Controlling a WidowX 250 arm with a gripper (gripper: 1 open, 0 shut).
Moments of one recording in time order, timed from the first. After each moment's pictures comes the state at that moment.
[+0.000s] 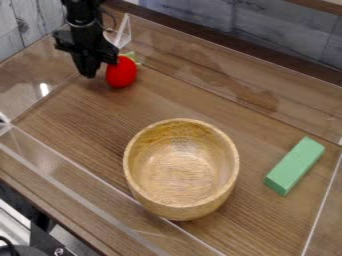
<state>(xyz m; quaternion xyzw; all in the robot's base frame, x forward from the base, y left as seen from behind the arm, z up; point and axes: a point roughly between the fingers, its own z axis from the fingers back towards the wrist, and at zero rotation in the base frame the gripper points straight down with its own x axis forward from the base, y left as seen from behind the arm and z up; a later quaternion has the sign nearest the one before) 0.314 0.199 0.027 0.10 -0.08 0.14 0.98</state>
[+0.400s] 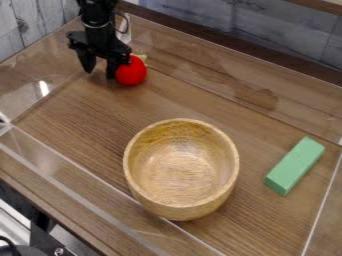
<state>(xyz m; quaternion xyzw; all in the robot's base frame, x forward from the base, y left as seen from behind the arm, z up) 0.332 0.201 0.024 0.09 -0.08 0.15 0.98</state>
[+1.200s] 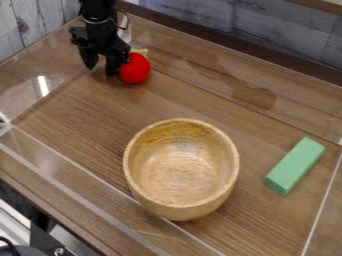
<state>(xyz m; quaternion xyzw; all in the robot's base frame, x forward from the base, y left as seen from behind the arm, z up) 0.333 0.203 0.022 0.08 -0.06 0.10 0.99</state>
